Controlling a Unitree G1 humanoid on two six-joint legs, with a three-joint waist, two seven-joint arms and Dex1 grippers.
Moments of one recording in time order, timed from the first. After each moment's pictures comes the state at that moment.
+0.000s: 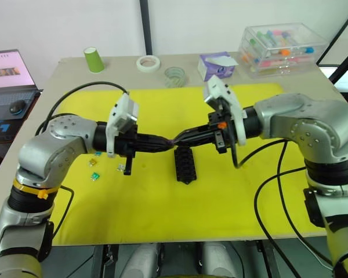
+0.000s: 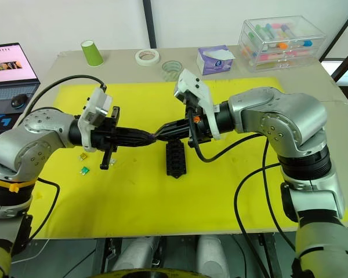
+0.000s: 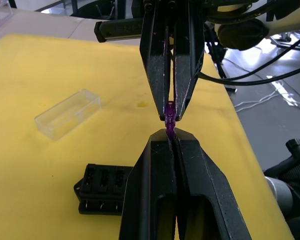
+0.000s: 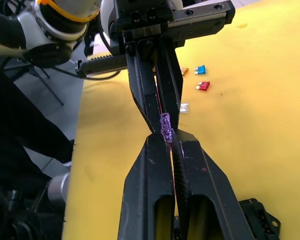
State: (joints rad) left arm -0.62 0.73 -0.07 -0.31 -0.69 0.73 -1.15; right arm -0.95 -0.71 0.19 -0.34 0.77 1.17 0.99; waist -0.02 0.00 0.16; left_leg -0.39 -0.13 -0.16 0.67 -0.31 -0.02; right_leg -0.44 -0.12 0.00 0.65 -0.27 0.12
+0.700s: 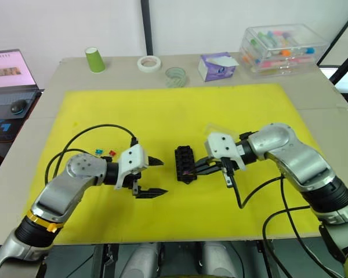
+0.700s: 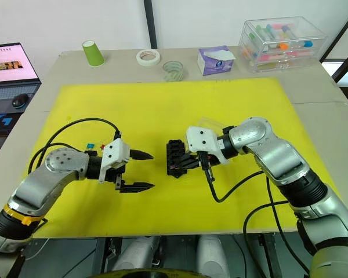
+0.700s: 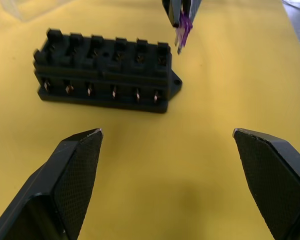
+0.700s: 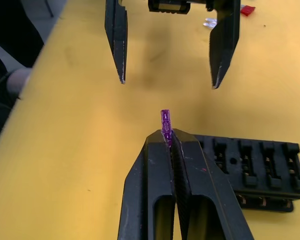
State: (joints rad) left arm -0.33 0.72 -0.22 -0.32 -0.34 0.44 -1.06; right arm -0.67 -0.80 0.38 -0.23 0.32 0.46 1.28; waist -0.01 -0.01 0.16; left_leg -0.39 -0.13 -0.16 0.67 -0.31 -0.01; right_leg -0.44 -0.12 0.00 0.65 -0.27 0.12
